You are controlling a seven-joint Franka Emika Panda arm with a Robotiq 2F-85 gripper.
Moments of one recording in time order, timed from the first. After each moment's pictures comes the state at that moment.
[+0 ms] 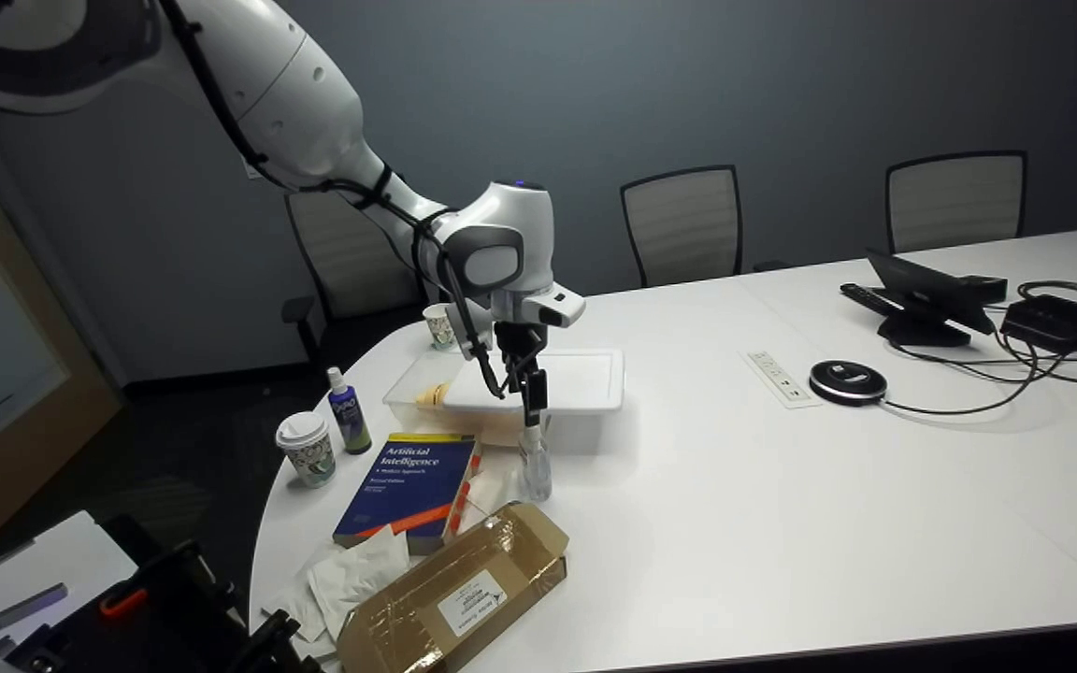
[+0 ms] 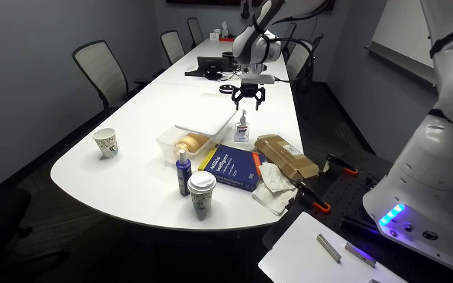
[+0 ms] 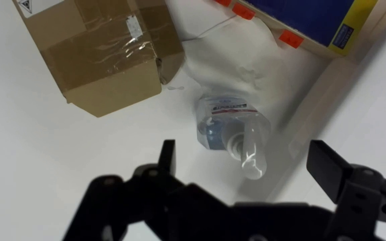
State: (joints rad) arm -0.13 0.66 -0.12 -1.82 0.19 2.41 0.28
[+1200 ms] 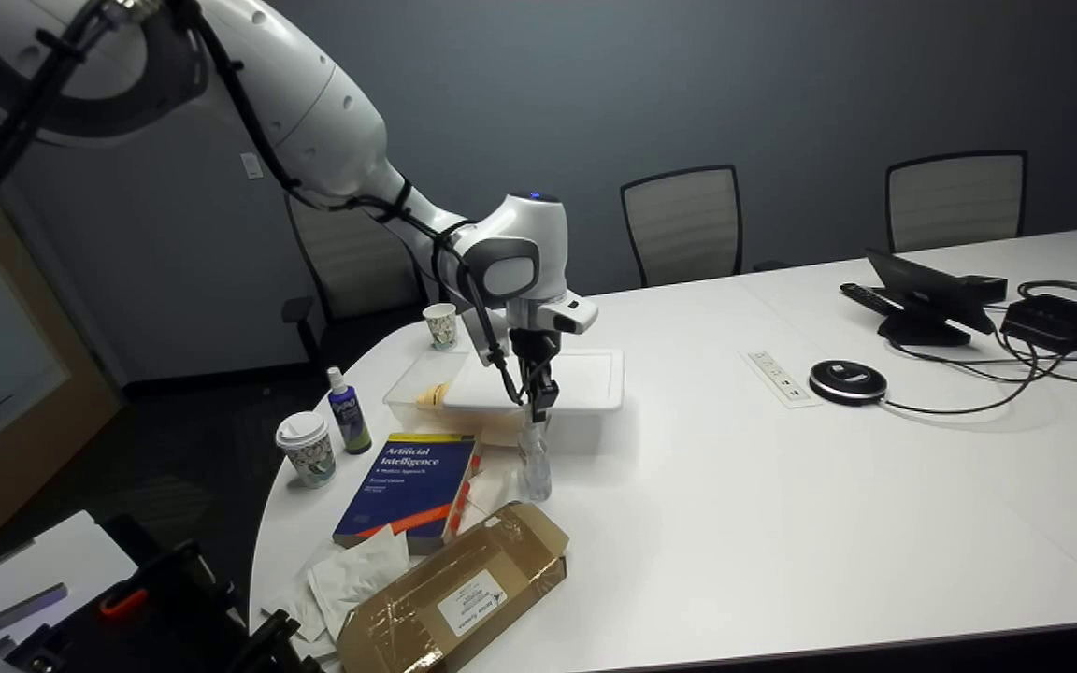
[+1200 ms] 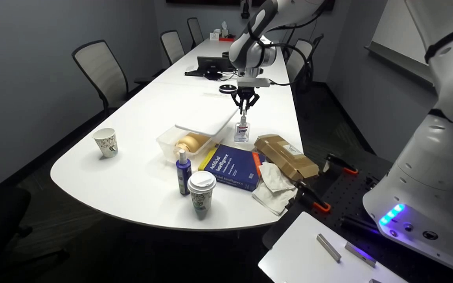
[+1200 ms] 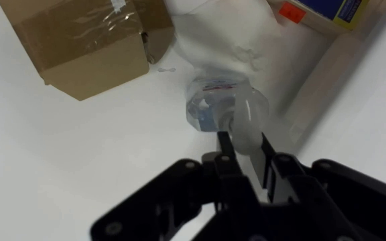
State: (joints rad) arm -0.14 0.76 -0.12 -1.70 0.20 2.40 0.28
